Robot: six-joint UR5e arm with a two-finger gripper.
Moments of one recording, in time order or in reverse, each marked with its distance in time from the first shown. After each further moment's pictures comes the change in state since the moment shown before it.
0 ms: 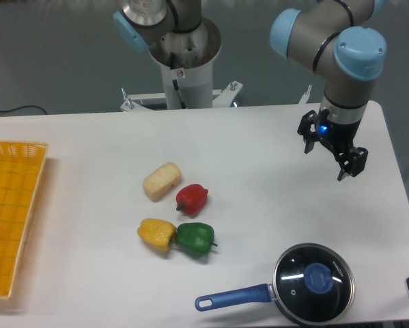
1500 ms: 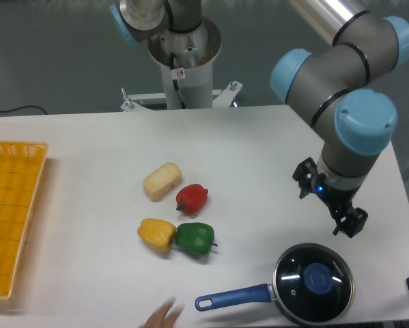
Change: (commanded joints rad) arm -0.155 -0.269 0.428 -0.212 0.055 -0.156
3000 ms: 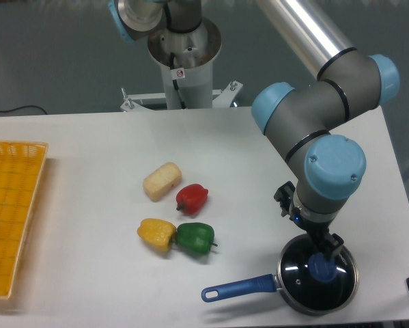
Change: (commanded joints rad) arm -0.052 -0.069 0.072 -0.052 0.060 -0.025
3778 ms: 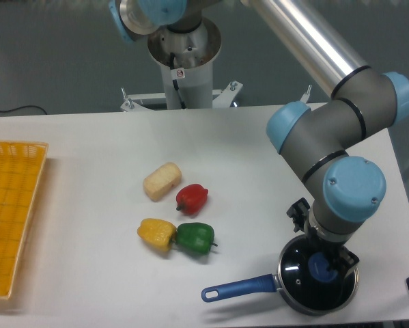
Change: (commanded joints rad) arm 0.017 -0.097 0.117 0.000 -0.012 0.026
